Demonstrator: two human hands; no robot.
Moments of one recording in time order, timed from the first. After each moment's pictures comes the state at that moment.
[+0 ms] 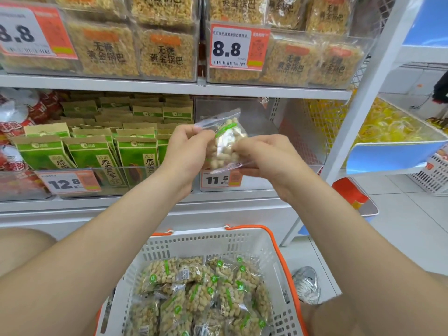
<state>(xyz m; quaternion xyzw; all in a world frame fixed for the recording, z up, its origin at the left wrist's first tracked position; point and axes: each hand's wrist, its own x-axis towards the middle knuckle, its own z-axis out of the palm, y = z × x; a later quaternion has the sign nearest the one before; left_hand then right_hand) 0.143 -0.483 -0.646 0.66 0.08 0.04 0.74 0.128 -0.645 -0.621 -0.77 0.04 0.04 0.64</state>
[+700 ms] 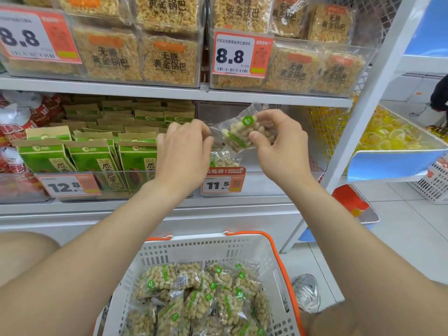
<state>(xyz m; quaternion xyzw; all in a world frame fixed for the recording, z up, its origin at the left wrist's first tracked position) 0.148 -0.466 -0.648 0.93 -0.06 0.28 0.24 0.151 -0.657 -0.622 -0.87 -0.08 -0.28 0.40</state>
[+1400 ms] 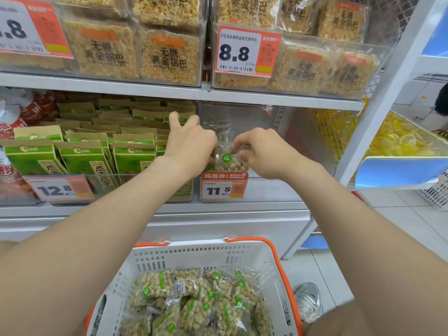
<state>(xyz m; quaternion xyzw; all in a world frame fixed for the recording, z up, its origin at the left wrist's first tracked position) 0.213 -0.465 -0.655 0.98 -0.11 0.16 -0.08 0.204 -0.655 -0.623 -0.97 -0.21 -0.04 0.13</state>
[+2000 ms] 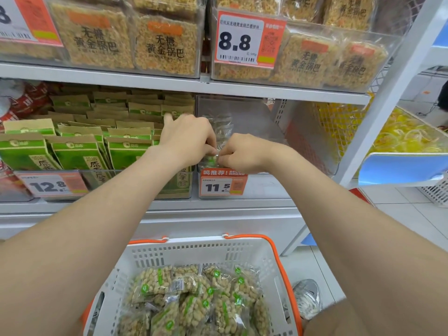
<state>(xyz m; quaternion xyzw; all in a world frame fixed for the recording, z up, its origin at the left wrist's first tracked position) 0.222 -0.460 -0.648 0.98 -0.10 0.13 0.06 0.225 -0.626 -0.633 -0.96 -0.20 0.15 0.12</state>
